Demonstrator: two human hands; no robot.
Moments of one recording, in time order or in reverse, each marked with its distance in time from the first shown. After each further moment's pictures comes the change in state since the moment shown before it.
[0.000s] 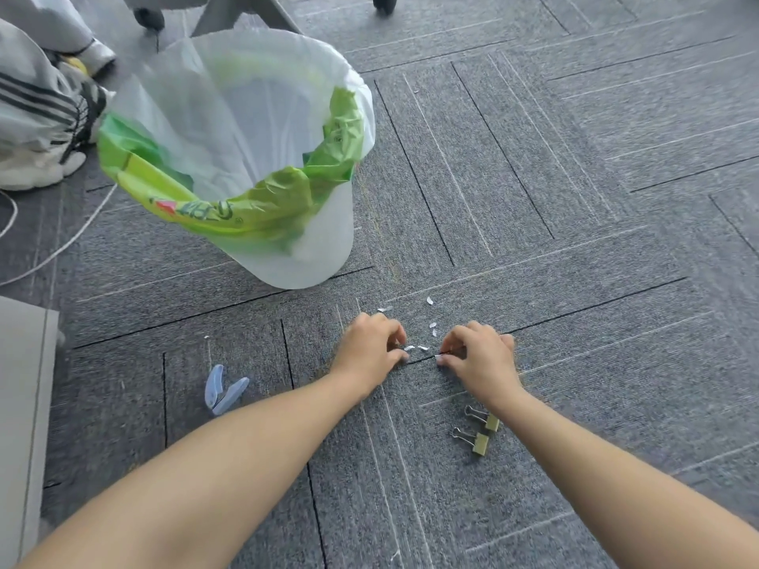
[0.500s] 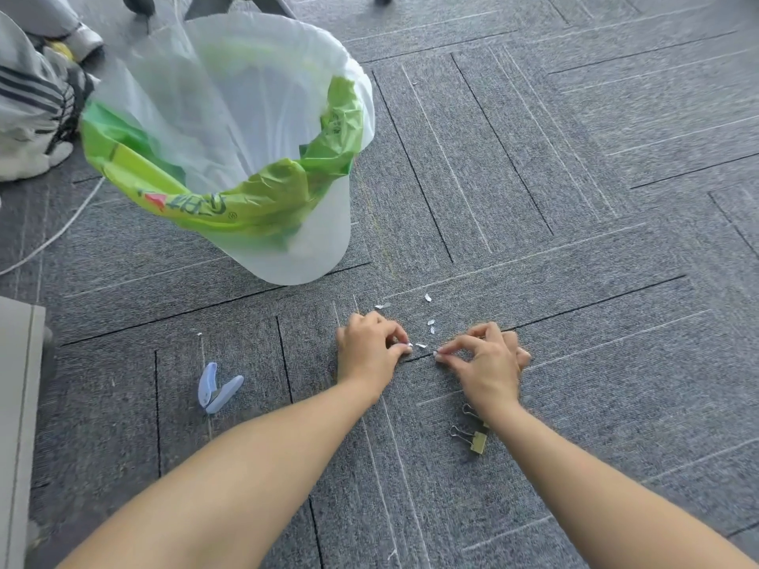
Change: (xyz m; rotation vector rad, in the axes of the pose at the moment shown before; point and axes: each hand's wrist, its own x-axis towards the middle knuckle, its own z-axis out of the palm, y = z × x) left_hand -0.002 0.005 0.016 -0.055 0.159 -0.122; right_hand -0.012 0.003 0.012 0.109 0.092 0.206
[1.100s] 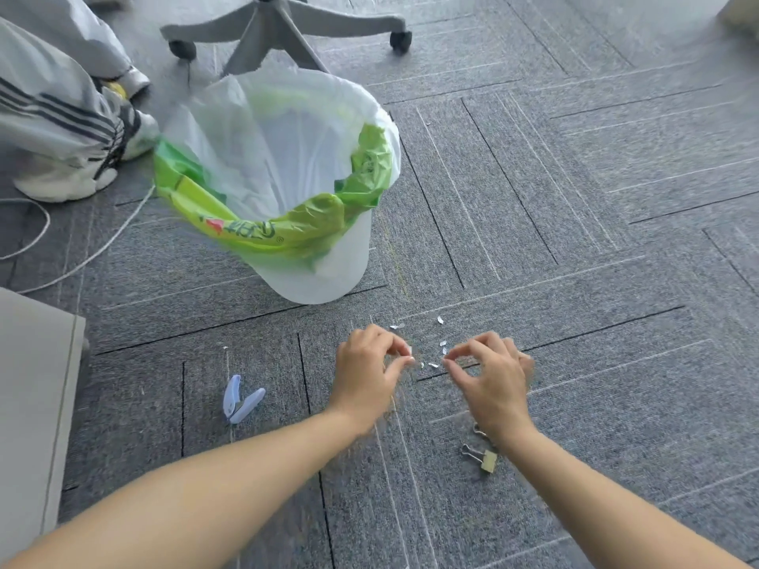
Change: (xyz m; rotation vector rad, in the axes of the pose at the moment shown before) left_hand -0.031 -0.002 -0.046 -0.157 0.093 0.180; right_hand -0.020 -0.035 -0.027 0.073 0.156 -0.220
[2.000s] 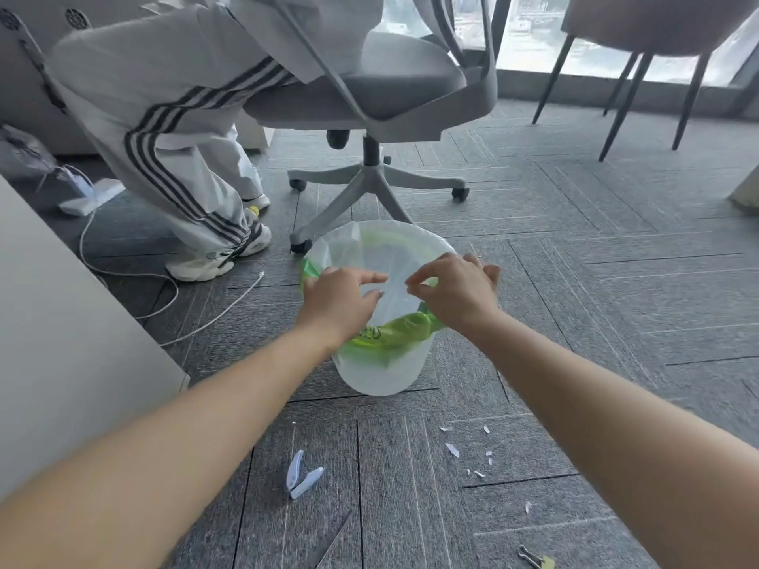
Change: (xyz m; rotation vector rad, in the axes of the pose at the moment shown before) left_hand 0.071 0.053 -0.252 0.215 0.260 -0.066; right_hand 0.139 -0.255 -0.102 -0.124 0.022 -0.339
